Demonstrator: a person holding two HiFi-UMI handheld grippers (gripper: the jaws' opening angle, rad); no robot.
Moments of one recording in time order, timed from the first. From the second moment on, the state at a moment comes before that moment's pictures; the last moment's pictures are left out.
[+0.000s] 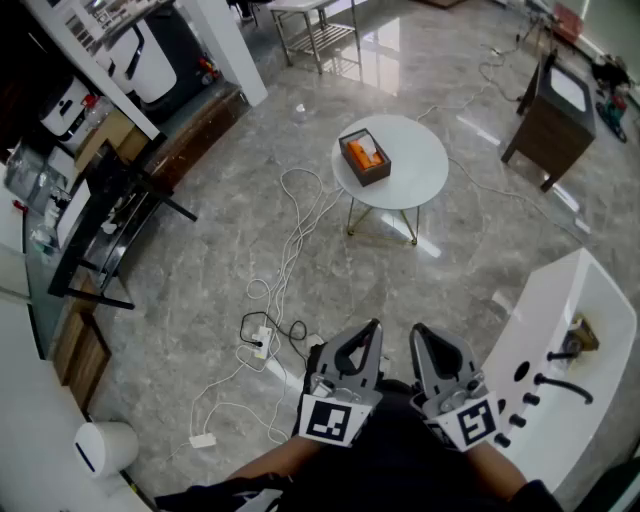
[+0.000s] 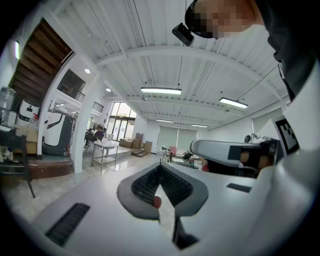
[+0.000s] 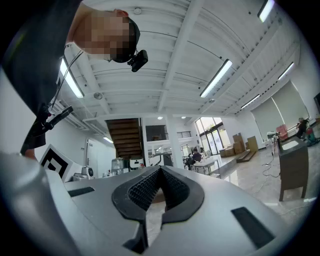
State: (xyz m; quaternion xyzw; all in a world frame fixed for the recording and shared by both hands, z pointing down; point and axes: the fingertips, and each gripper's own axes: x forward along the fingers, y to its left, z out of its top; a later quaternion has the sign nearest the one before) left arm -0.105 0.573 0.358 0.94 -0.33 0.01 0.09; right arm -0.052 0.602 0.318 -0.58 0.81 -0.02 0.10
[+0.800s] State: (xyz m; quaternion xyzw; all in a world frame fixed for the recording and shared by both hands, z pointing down) left arm -0.081 0.527 0.366 0.93 -0.37 0.02 0.07; right arm 0.018 0.584 0.363 -0.58 0.80 -0.14 0.08
